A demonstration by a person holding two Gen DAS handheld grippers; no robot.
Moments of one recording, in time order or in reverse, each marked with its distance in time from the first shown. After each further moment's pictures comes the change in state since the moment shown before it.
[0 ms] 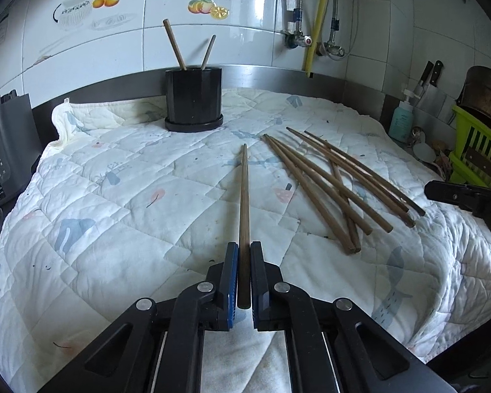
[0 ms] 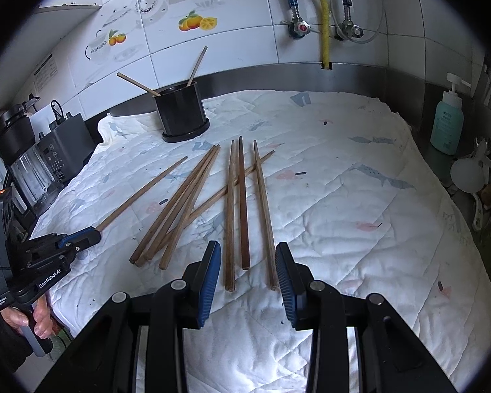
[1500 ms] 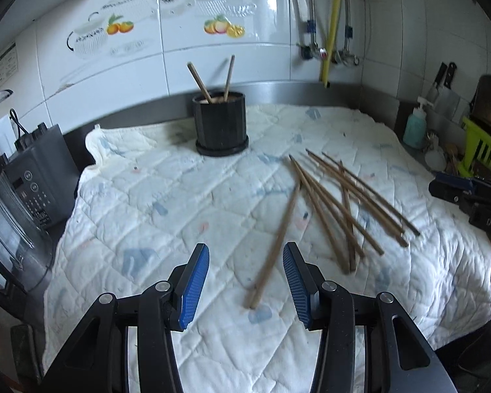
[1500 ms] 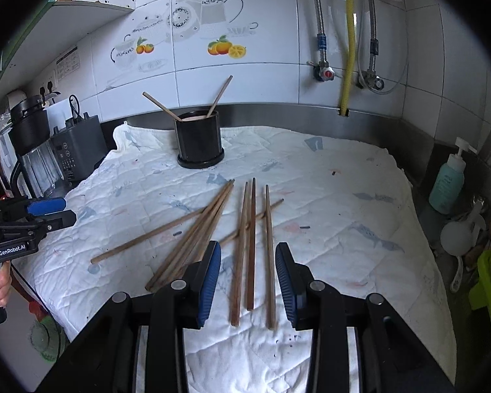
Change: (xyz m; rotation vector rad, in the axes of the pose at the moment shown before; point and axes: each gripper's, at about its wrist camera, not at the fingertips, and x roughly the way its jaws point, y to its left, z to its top) left arm -0.062 0.001 0.049 0.025 0.059 0.116; right arm -0.023 0.019 0.032 -0.138 -0.077 -0.011
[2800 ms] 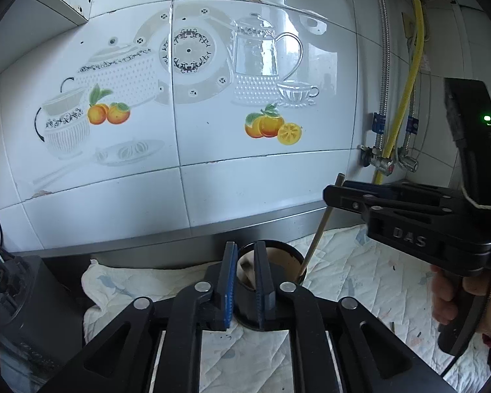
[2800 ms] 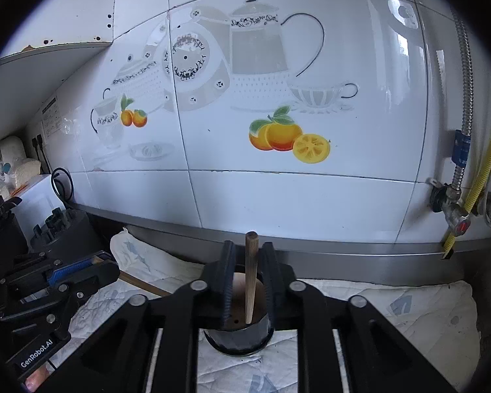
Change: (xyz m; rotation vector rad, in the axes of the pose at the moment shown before) left arm 0.084 0.097 0.265 -0.052 -0.220 0.046; right arm 0.159 0.052 0.249 -0.059 -0.109 0.163
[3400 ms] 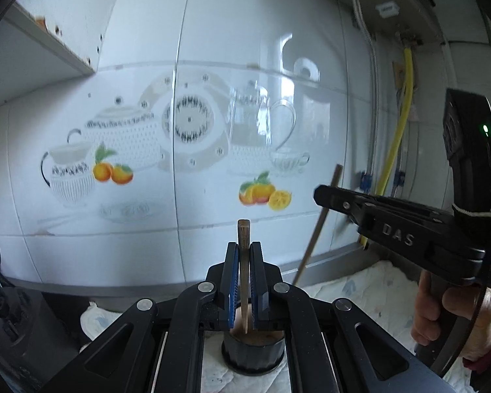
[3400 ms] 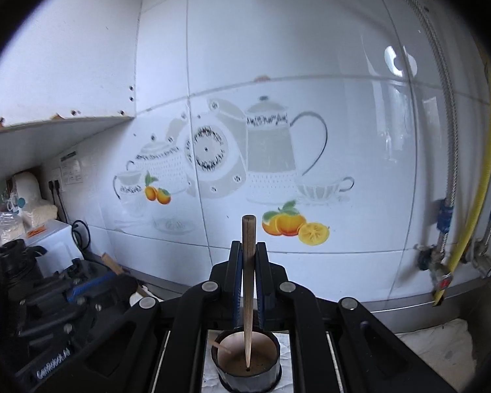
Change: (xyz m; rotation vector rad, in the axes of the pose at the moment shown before) left arm -0.021 0.006 0.034 -0.031 -0.191 -0.044; right arm -0.033 0.009 0.036 0.008 -0.236 0.024
